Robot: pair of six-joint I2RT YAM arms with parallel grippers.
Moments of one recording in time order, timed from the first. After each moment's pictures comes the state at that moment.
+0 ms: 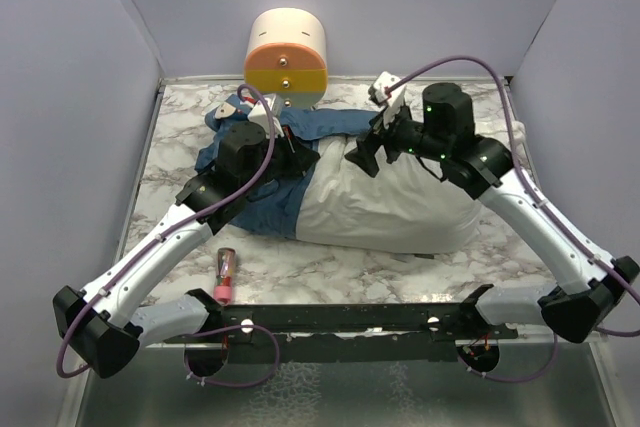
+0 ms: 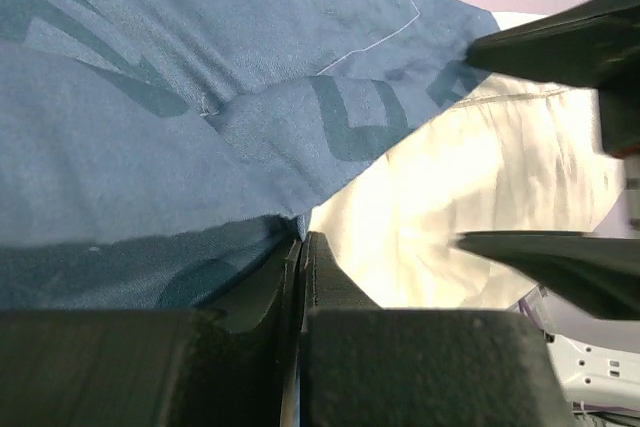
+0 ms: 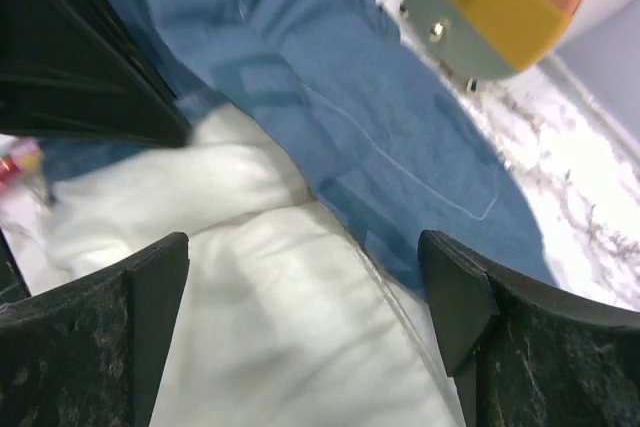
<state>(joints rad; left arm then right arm) -0.65 1.09 1.08 -0.29 0.07 -0.66 0.63 1.32 1.38 -0.46 -0.29 -0.21</state>
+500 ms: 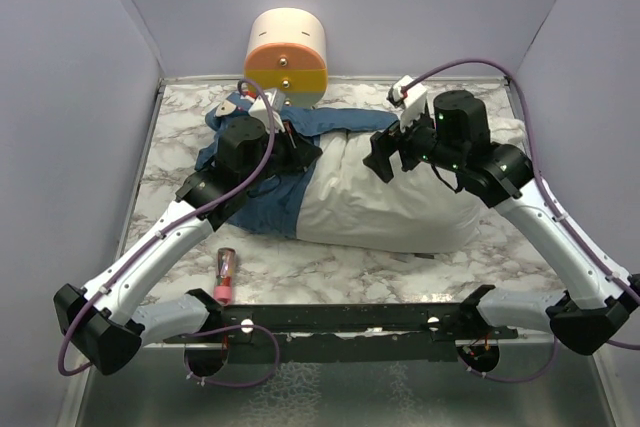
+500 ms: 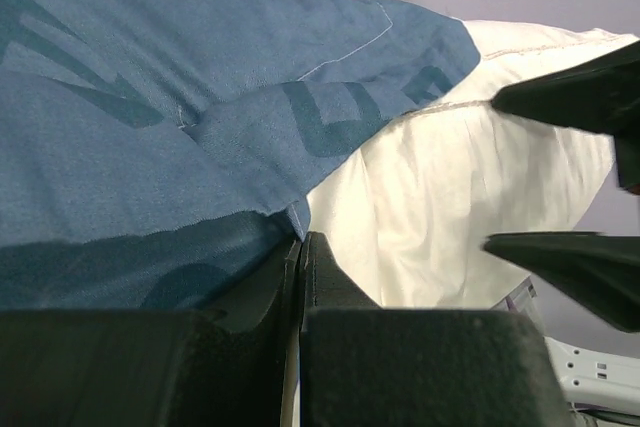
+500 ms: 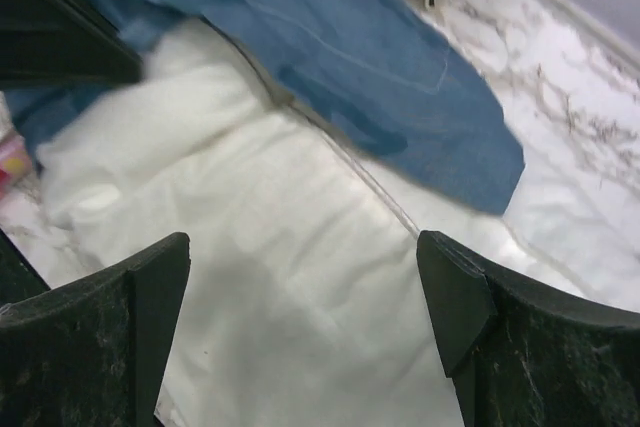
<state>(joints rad) -0.65 1.11 1.12 -0.29 0.08 -0.66 0.63 1.21 1.45 -0.64 -0.15 -0.09</state>
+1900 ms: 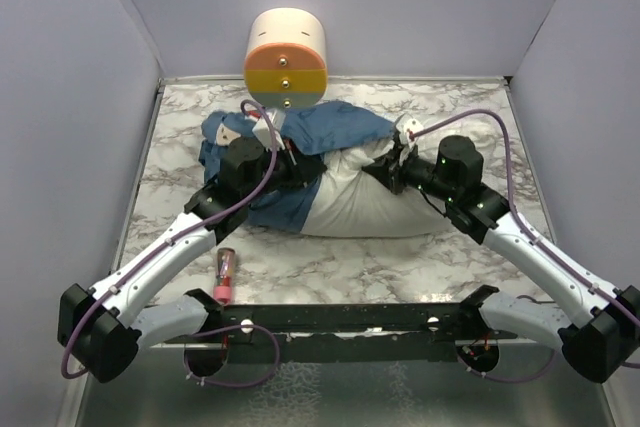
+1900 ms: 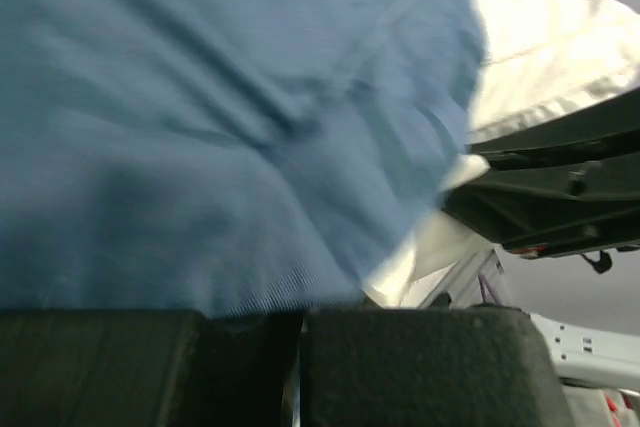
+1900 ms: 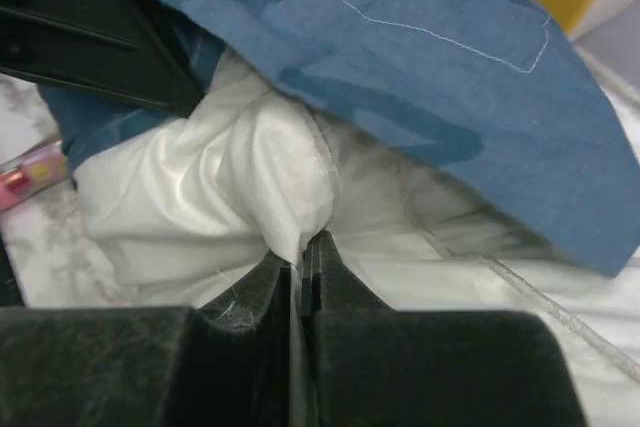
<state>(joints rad) -0.63 1.10 0.97 -0.07 0.19 -0.70 0.59 1.08 0.94 -0.03 -0.32 -0.11</state>
